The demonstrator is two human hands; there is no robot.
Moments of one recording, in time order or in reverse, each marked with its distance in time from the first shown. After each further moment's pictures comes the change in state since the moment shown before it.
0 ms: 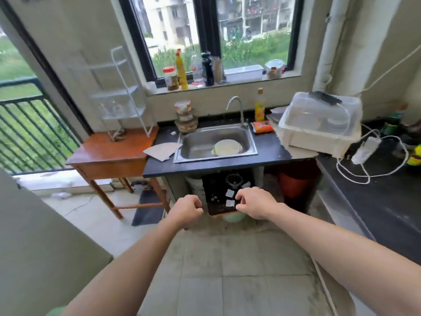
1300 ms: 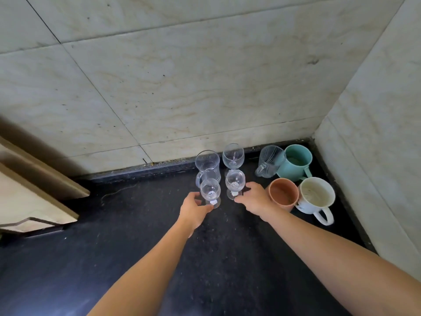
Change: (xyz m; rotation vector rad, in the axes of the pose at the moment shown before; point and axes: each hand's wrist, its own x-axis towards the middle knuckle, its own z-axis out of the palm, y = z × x) left_hand -0.154 0.735 0.648 0.134 -1.127 0.679; right_hand -0.562 0.671 0.078 1.265 1.047 1.655
